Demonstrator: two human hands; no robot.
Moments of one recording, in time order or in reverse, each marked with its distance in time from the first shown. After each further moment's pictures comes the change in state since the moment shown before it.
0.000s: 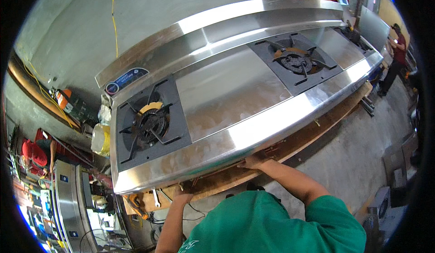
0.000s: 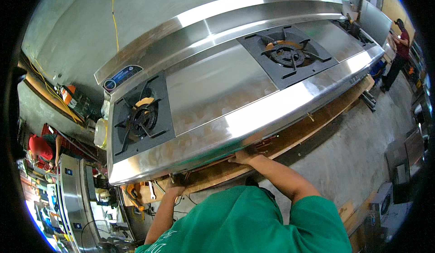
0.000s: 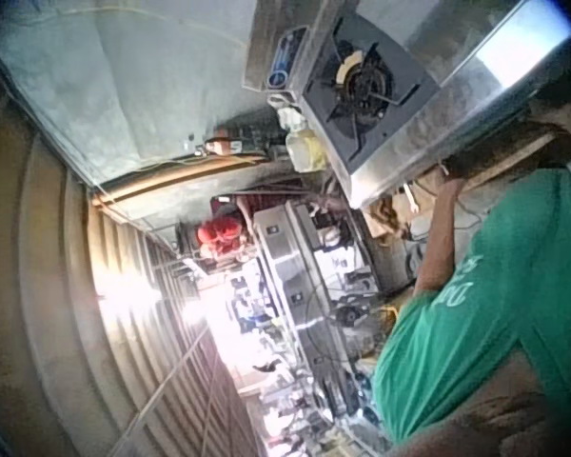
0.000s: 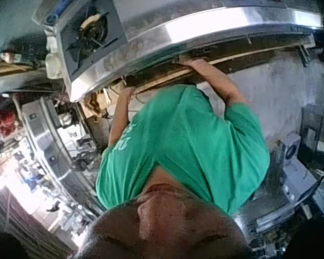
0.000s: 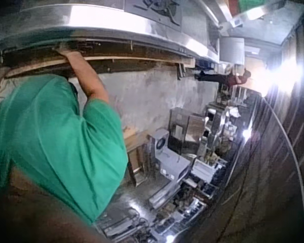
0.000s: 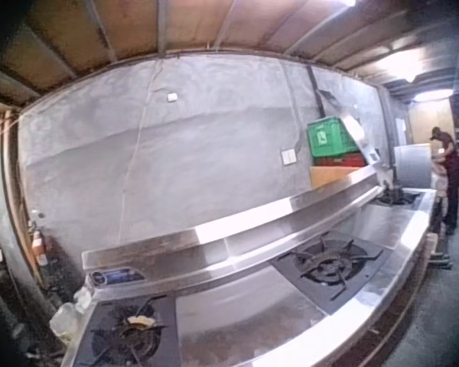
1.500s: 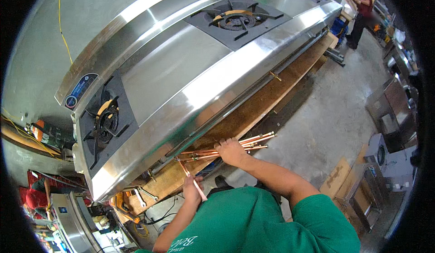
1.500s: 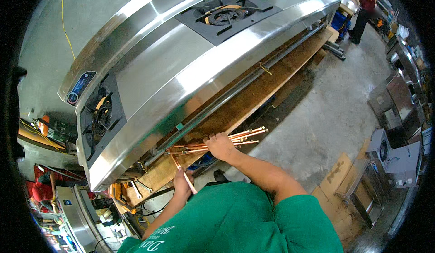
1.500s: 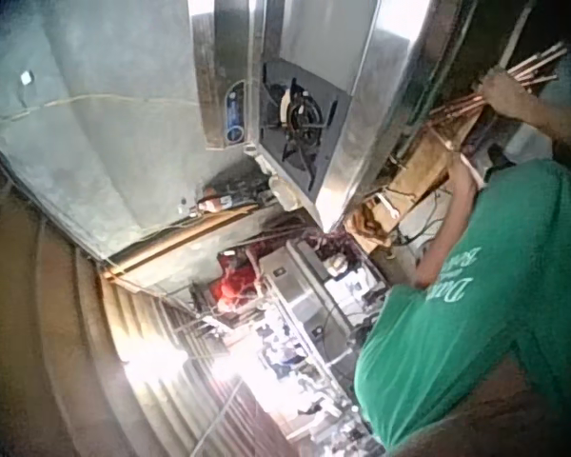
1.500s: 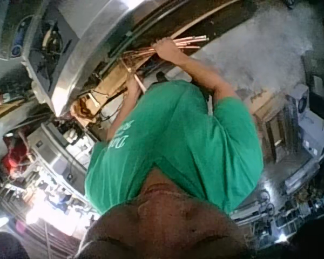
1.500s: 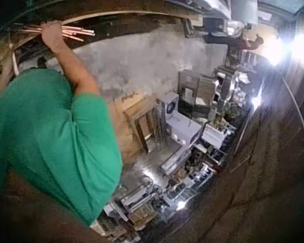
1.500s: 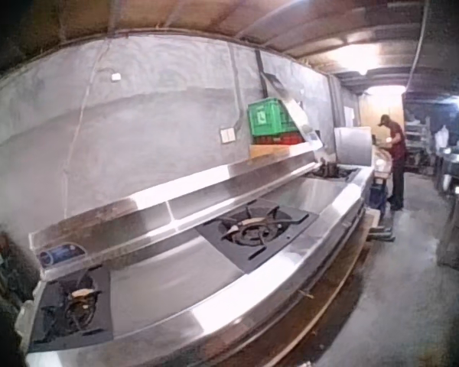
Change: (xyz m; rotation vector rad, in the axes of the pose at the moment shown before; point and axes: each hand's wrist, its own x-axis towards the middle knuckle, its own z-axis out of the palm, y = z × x) left_hand -0.049 0.151 0.031 -1.853 0.110 -0.432; right_hand -0.094 -0.034 0.057 -0.233 0.443 0.036
